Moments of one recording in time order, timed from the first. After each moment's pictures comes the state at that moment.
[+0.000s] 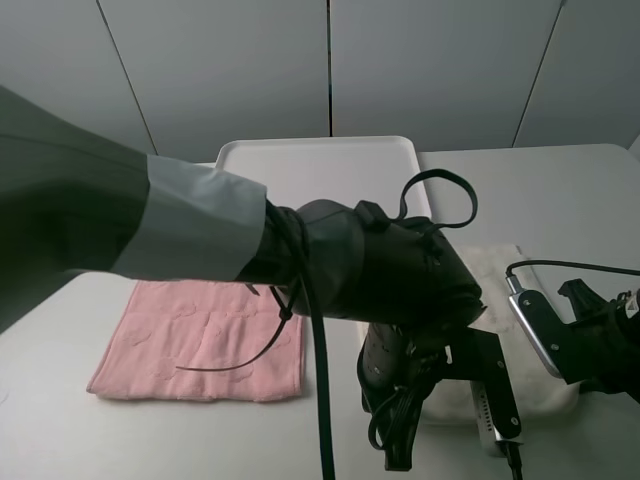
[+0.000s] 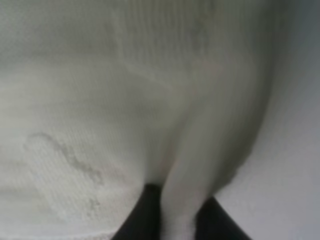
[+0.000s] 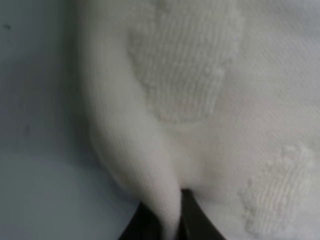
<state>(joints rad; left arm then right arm) -1.18 2.26 -1.51 0.12 0.86 0.34 0.09 1.64 -0.35 -0.17 0.35 -1.50</state>
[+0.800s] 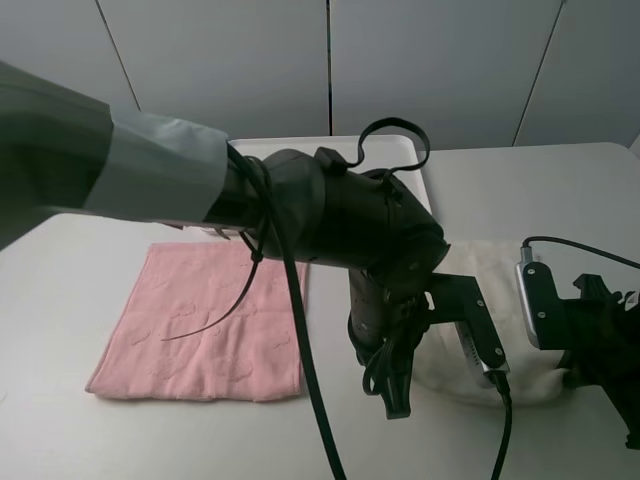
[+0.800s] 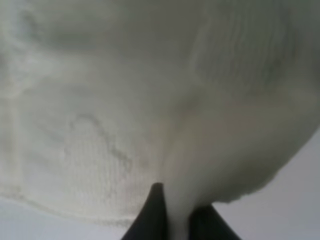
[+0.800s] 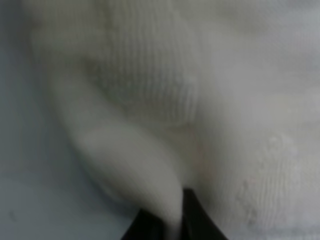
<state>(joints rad) -1.07 2.21 -1.51 0.10 0.79 0.31 0.09 1.56 -0.32 0.09 0.29 -1.40</state>
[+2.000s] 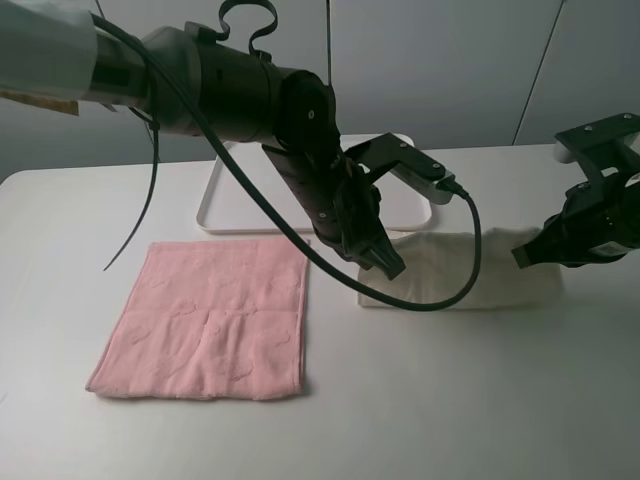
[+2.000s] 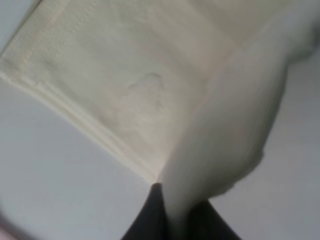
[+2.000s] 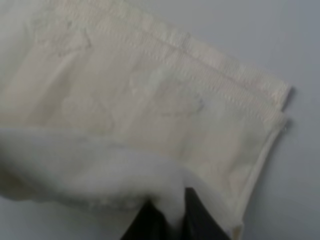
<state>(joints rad) -0.82 2.11 -1.51 -0.18 0.66 0.29 0.09 1.47 -0.58 0.27 0.31 -0.47</state>
